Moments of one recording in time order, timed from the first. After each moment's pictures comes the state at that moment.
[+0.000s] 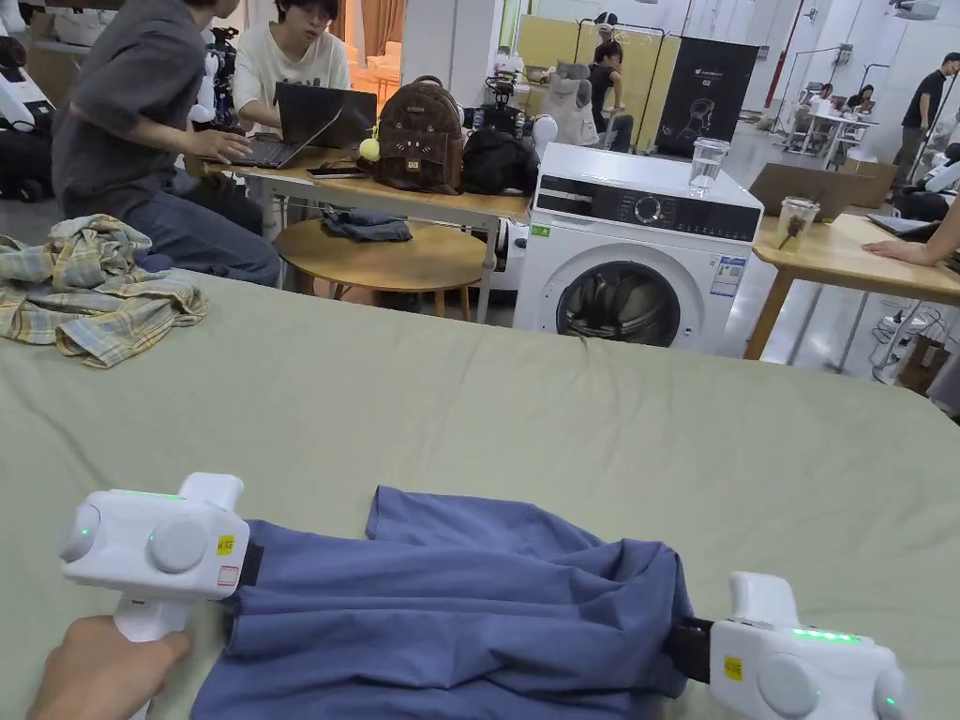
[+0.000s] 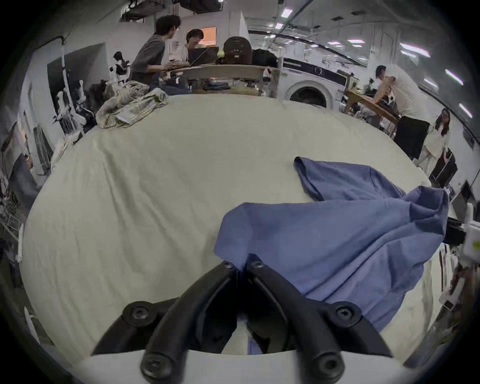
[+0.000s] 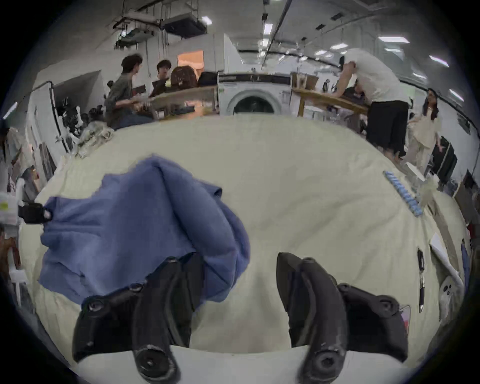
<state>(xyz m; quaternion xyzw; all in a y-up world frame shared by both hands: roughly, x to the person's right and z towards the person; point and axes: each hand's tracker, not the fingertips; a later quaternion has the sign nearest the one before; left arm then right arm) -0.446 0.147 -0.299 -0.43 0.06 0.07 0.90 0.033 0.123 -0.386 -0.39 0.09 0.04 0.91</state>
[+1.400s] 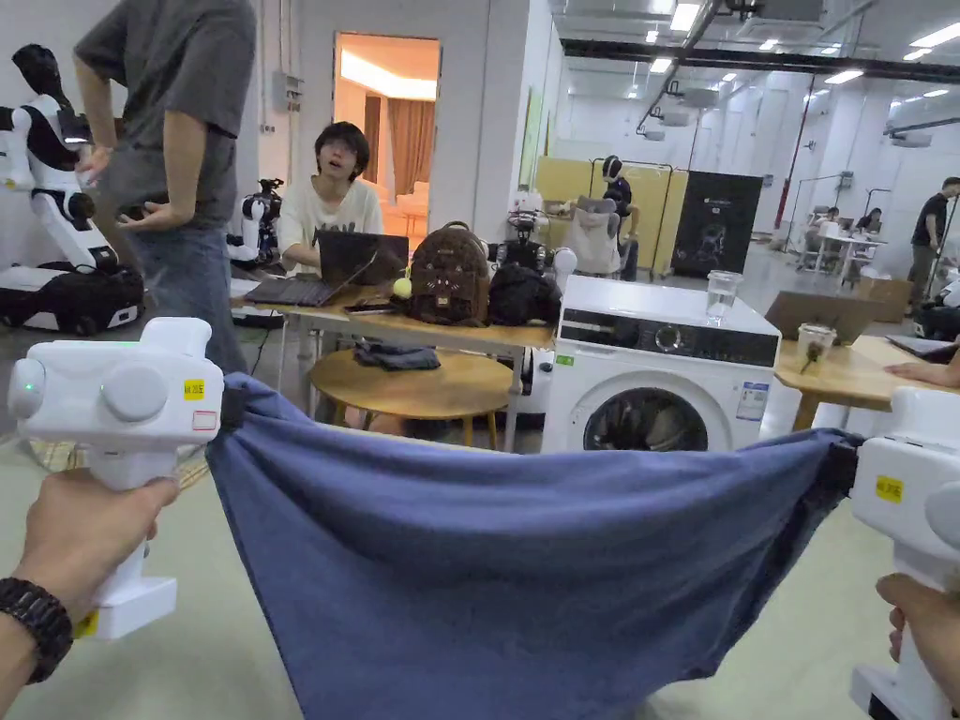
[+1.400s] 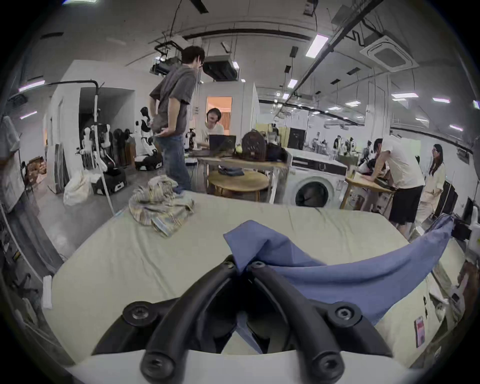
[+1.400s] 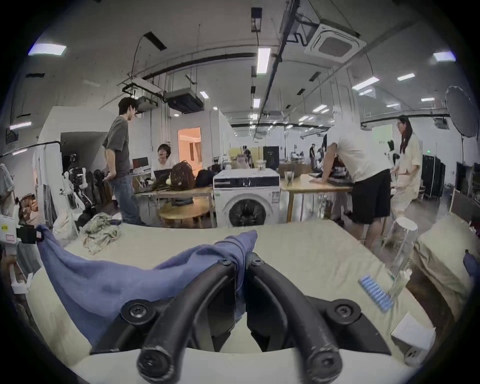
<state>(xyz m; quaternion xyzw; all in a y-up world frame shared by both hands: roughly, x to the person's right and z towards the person) -0.513 0.392 -0.304 -0.21 0.11 0.07 0.97 0.043 0.393 -0.424 -0.13 0.07 -0.01 0.99</state>
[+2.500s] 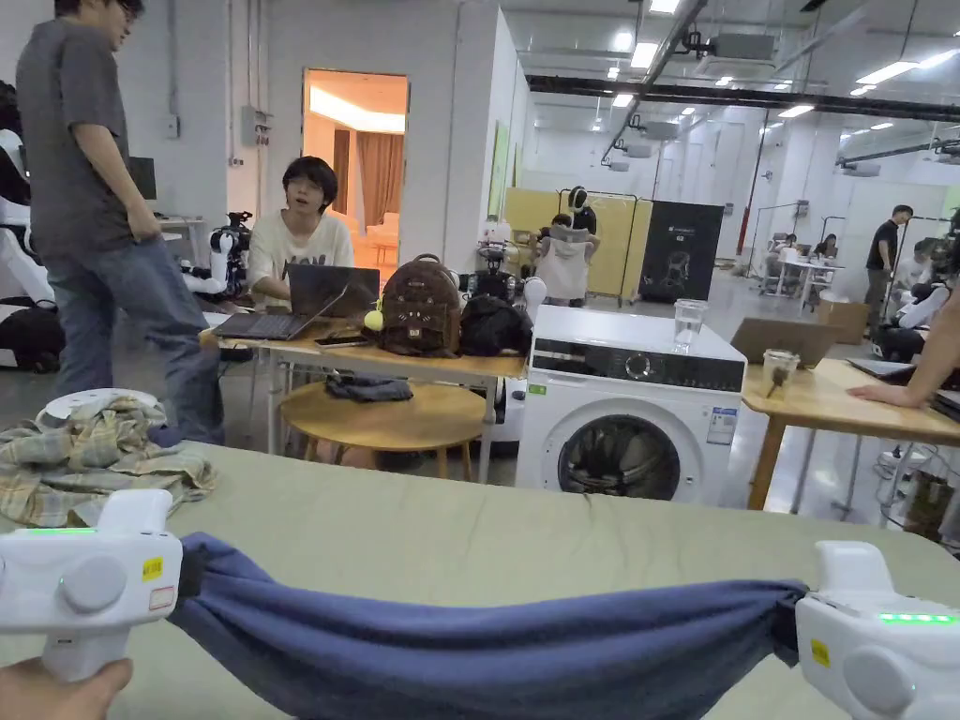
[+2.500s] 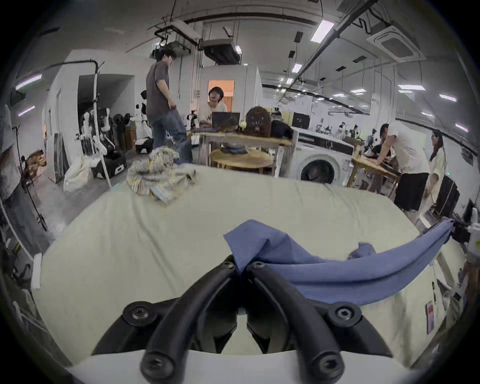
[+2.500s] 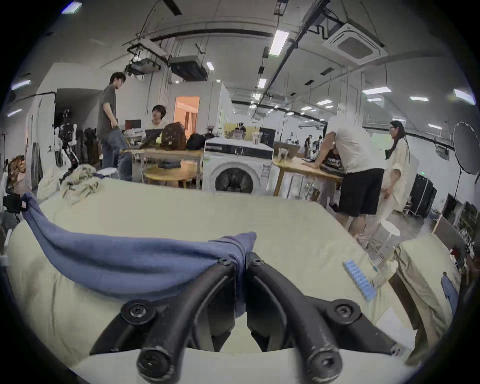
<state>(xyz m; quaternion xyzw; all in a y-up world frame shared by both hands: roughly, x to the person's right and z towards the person) -0.510 0.266 -0.283 -0.27 0.11 0.09 0.95 0.043 0.275 -0.408 -0.21 0.05 0.07 0.97</state>
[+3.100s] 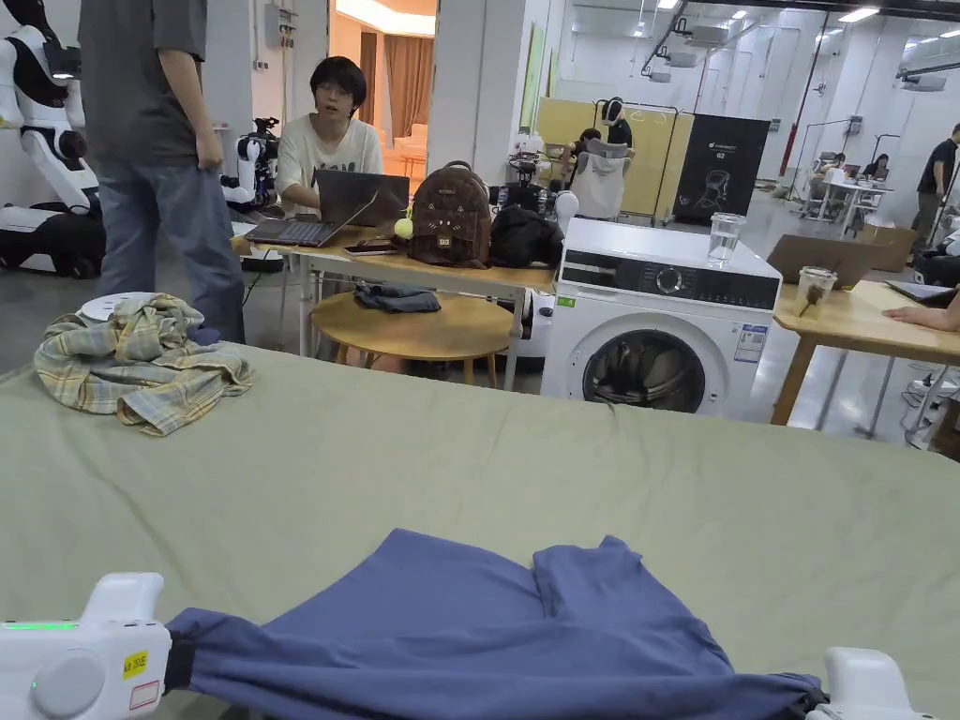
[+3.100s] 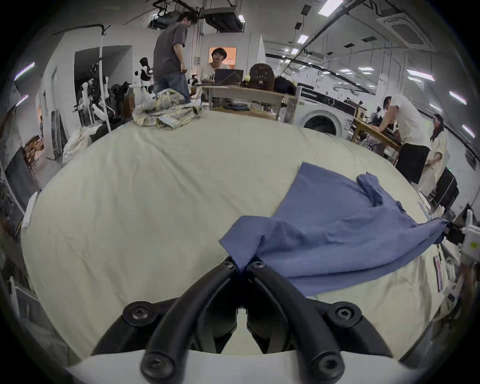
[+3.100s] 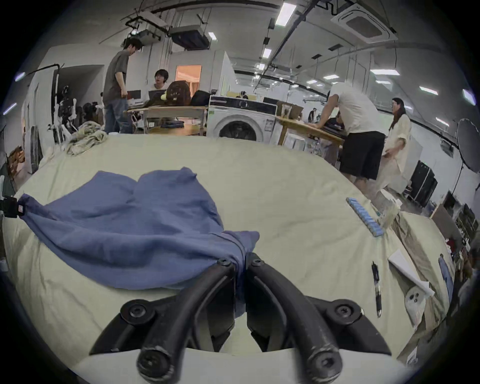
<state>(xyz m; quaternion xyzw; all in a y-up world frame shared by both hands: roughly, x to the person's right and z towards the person) -0.503 0.149 -0.189 -0.36 0.10 0.12 0.92 0.055 0.166 -0.317 -0.29 0.04 0.09 0.95</state>
